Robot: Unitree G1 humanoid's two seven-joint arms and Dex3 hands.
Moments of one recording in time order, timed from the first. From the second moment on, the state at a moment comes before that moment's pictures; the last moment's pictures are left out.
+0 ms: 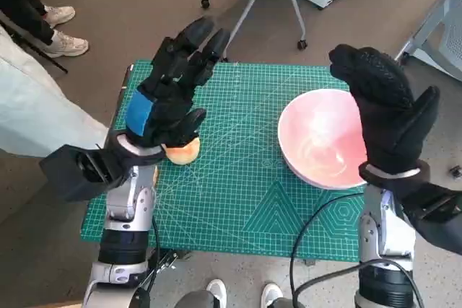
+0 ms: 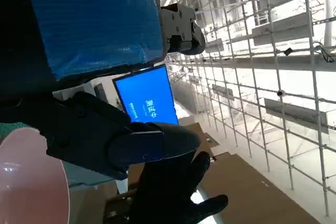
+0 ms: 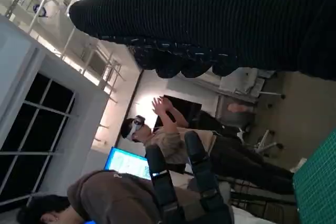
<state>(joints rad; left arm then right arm) -0.56 0.11 0.11 0.22 -0.37 -0.35 -0.55 -0.46 -0.14 -0.14 0.05 0.34 -0.37 0.34</state>
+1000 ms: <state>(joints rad) -0.56 0.10 0.12 0.24 -0.39 -0.37 -0.58 -0.48 -0.15 -0.16 0.10 0.31 -0.42 0.34</state>
